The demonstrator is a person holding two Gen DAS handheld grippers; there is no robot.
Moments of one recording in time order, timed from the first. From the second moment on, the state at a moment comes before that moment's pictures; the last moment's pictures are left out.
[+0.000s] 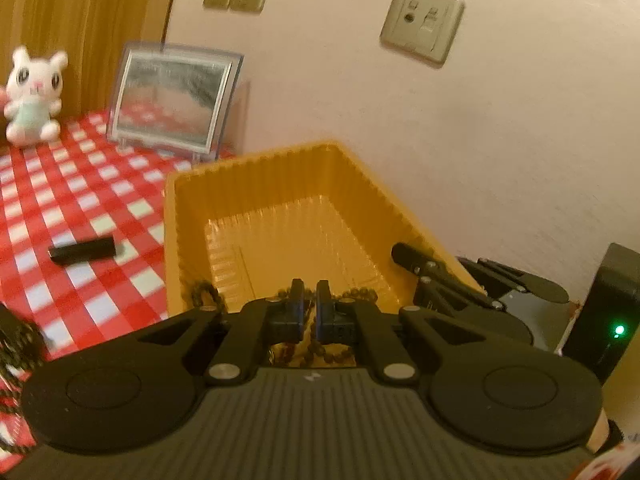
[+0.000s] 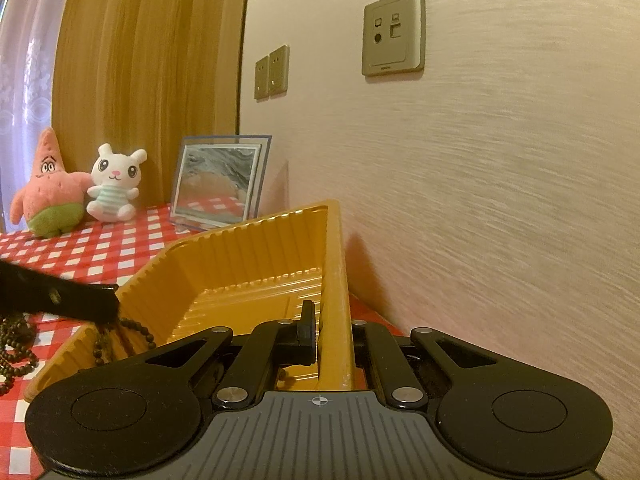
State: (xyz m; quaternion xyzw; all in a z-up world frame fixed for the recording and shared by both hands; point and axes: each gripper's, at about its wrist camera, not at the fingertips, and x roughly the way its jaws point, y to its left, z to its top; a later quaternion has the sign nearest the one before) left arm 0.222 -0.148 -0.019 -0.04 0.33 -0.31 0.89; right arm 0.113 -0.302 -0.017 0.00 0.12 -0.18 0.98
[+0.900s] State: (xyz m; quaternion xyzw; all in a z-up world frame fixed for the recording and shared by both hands) left arm 0.144 -0.040 -0.003 -0.06 0.33 -0.12 0.93; right arm 0.123 -0.307 -0.019 0.01 0.14 -0.19 0.97
